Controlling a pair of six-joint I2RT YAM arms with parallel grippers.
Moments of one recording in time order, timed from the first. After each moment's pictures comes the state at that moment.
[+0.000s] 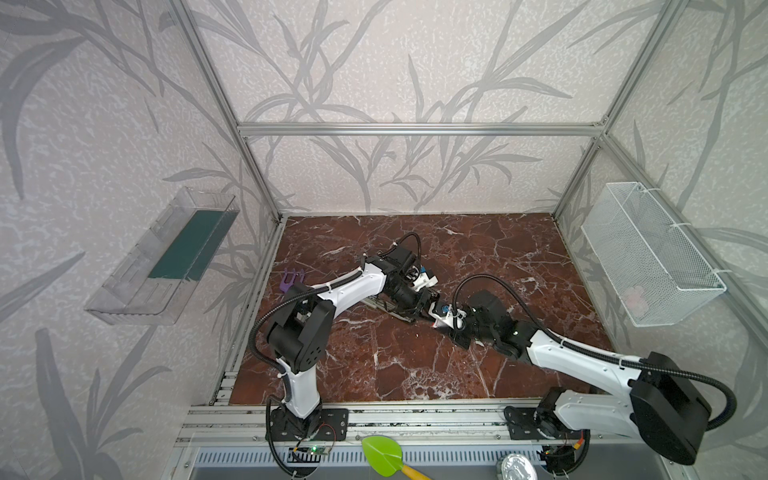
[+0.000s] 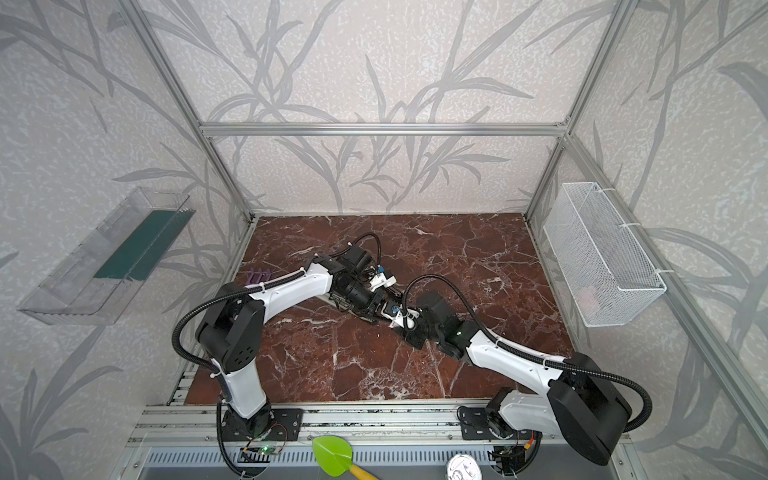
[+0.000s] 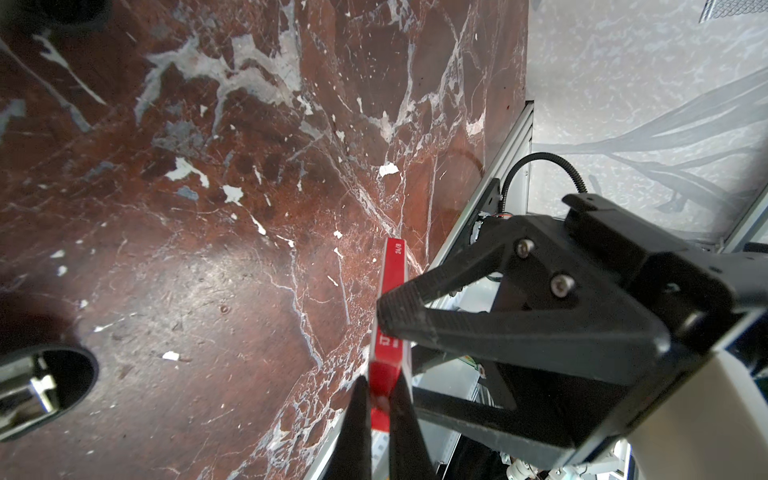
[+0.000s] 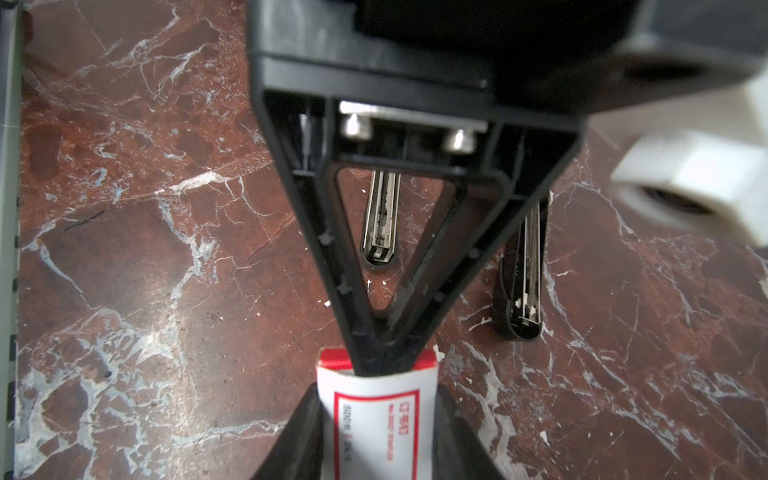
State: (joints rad) left arm -0.60 1.85 1.32 -0.76 0.85 -0.26; right arm 0.76 1.23 0.58 -0.03 -0.22 -0.40
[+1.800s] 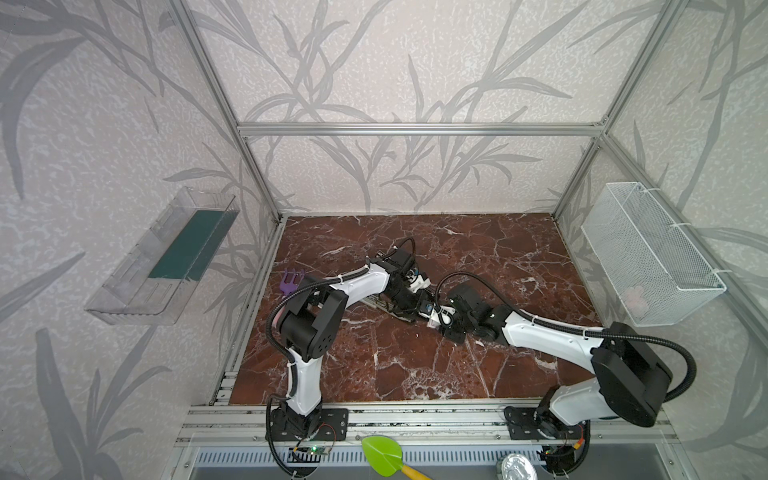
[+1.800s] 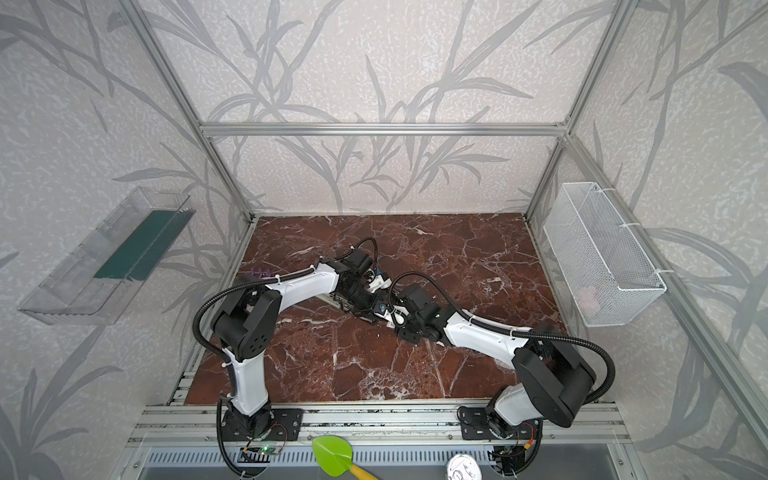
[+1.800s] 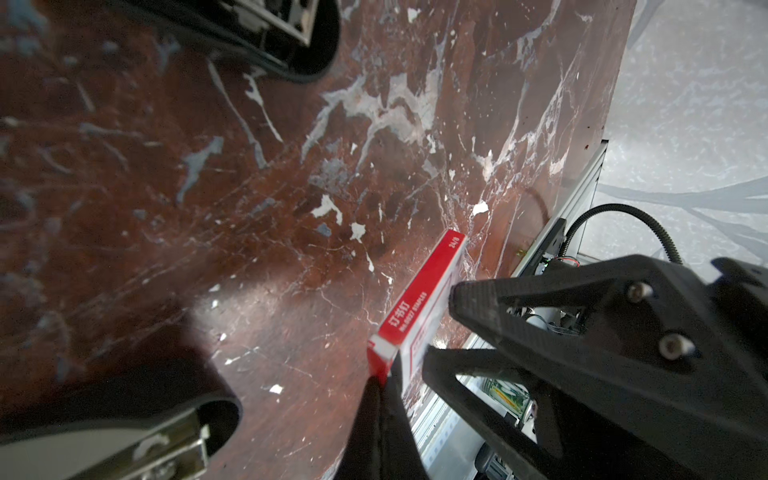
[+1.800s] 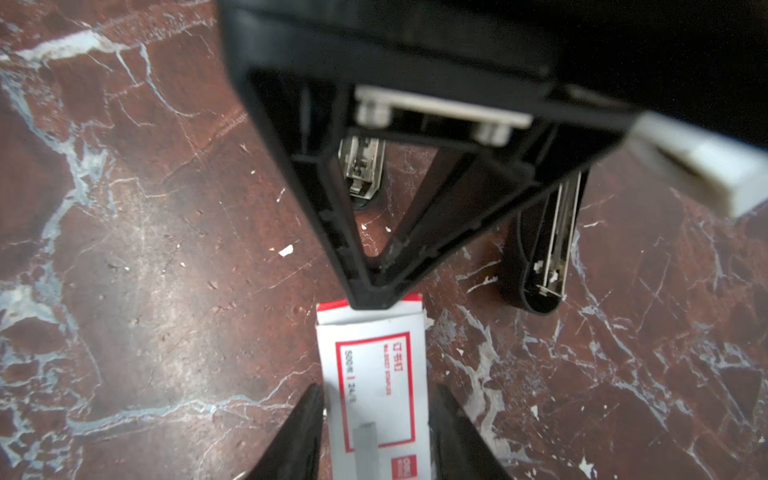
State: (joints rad) left arm -0.58 1.95 1.31 -0.69 0.74 -0.31; right arm 0.76 1.47 0.77 -0.26 -0.06 -0.47
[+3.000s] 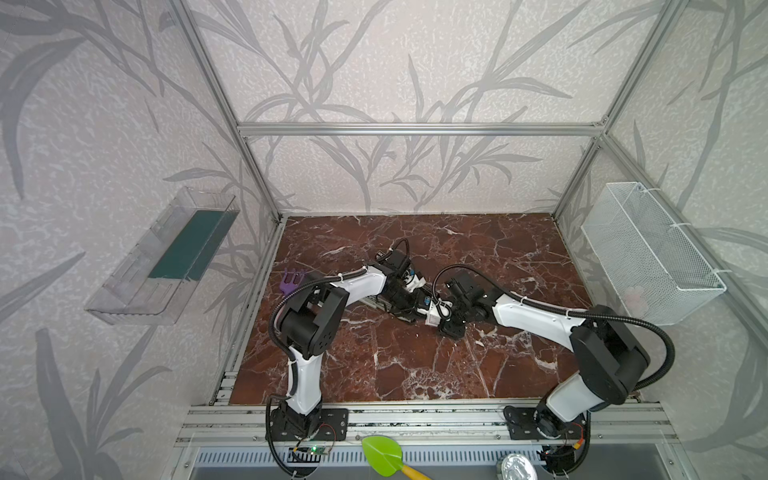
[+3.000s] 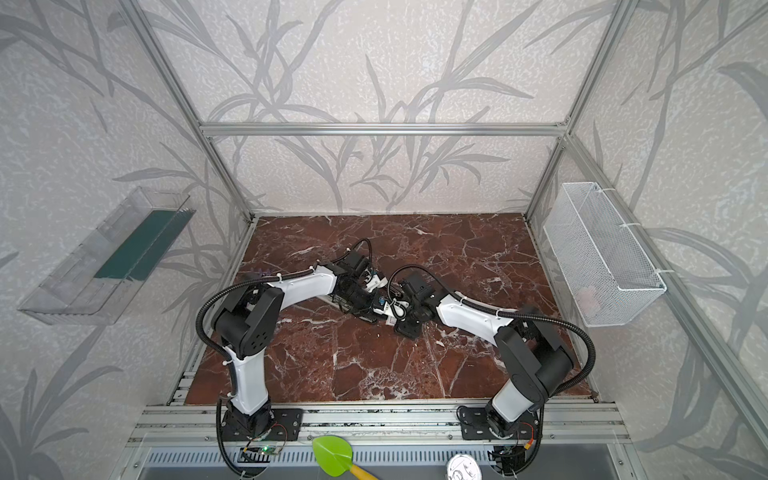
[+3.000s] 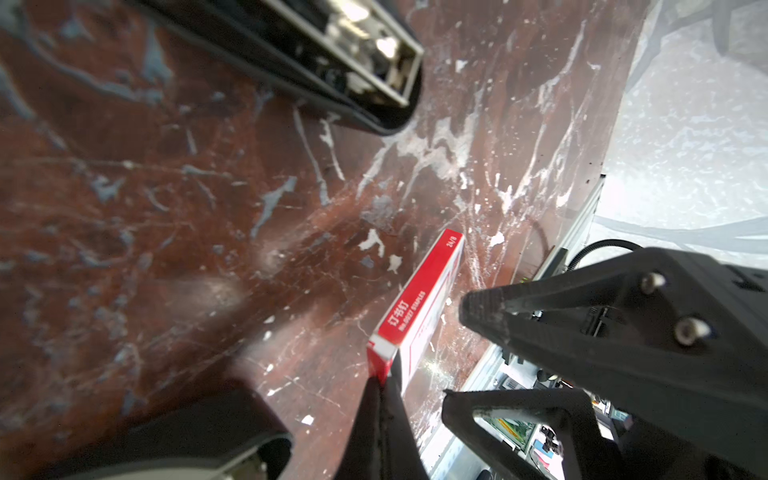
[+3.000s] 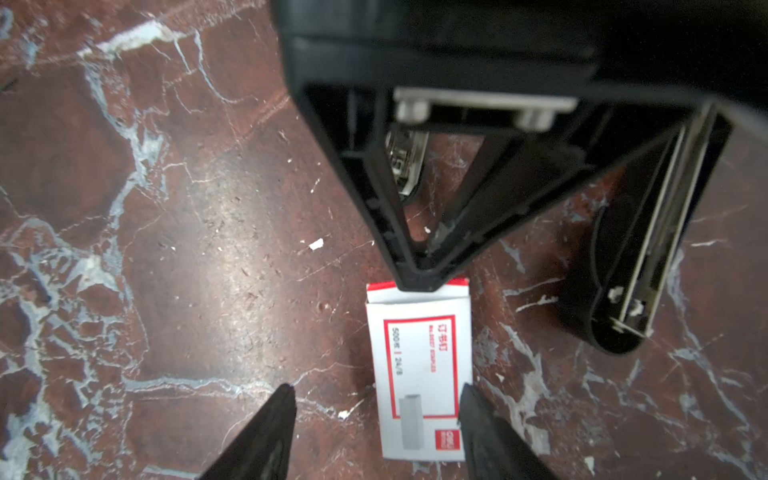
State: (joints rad) left arm -0.56 1.95 1.25 -0.59 0.76 -0.37; right arm 0.66 1.58 0.92 -0.40 -0.26 -0.54
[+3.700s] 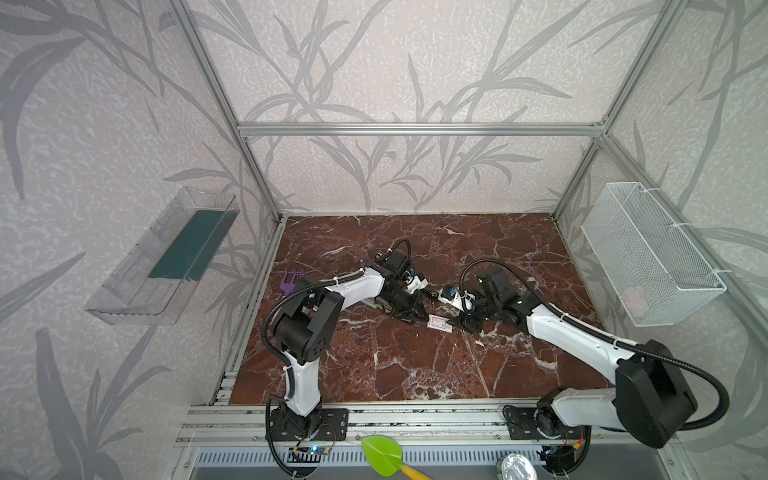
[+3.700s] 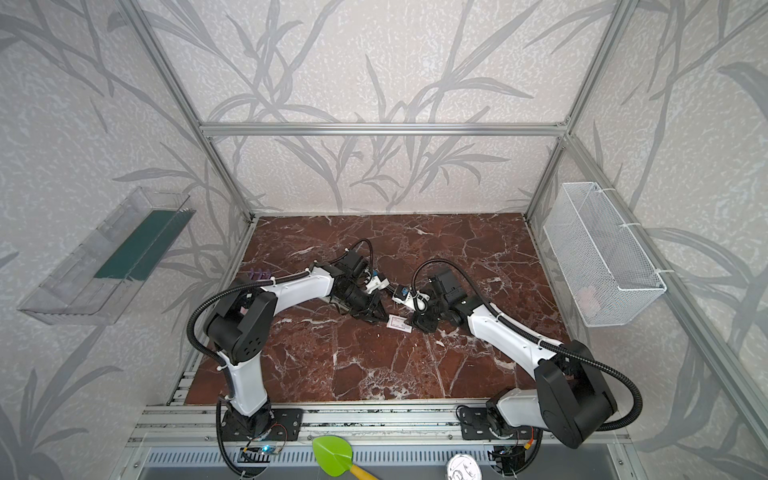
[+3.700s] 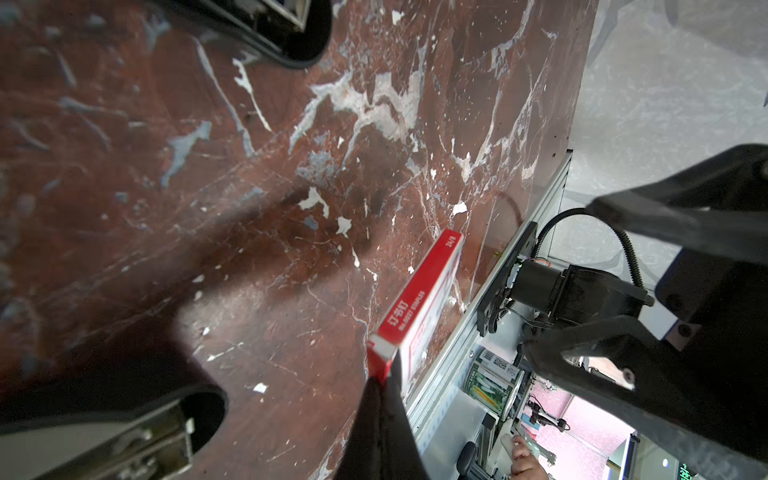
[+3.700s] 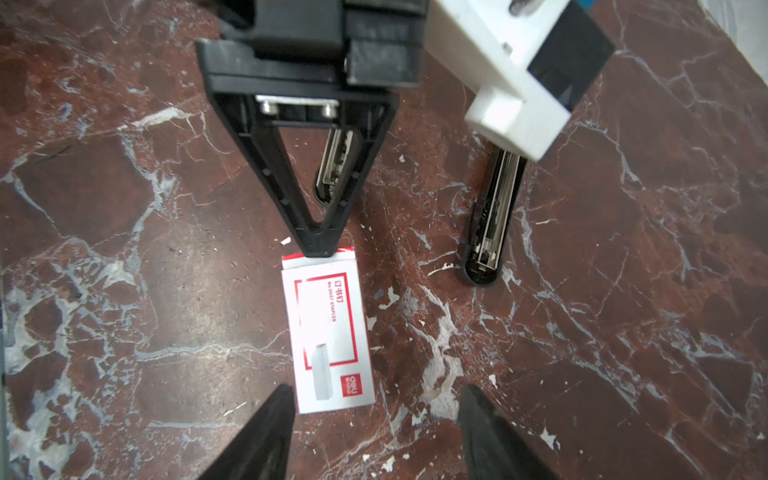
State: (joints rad) left arm -0.56 1.90 1.23 -0.61 0.81 -0.36; right arm 0.53 1.32 0.77 -0.34 -0.39 -0.60
